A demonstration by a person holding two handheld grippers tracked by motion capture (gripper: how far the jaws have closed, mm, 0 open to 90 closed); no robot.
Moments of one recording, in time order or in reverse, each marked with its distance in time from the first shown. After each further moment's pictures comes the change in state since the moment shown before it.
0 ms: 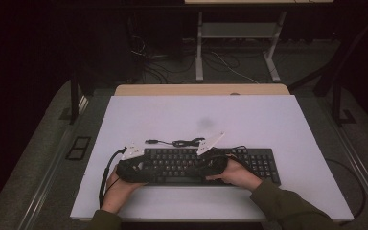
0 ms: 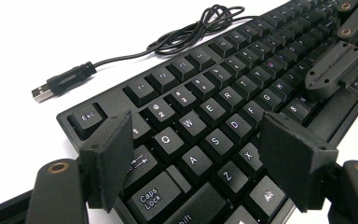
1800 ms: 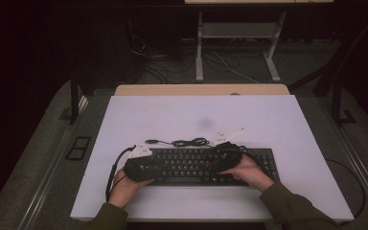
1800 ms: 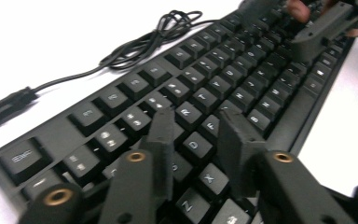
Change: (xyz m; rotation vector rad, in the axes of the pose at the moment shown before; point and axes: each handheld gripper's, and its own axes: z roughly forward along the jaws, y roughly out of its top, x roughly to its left) left arm -0.010 0.011 0.015 0.014 -0.151 0.059; right arm -0.013 -0.017 -0.036 -0.123 -0.171 0.140
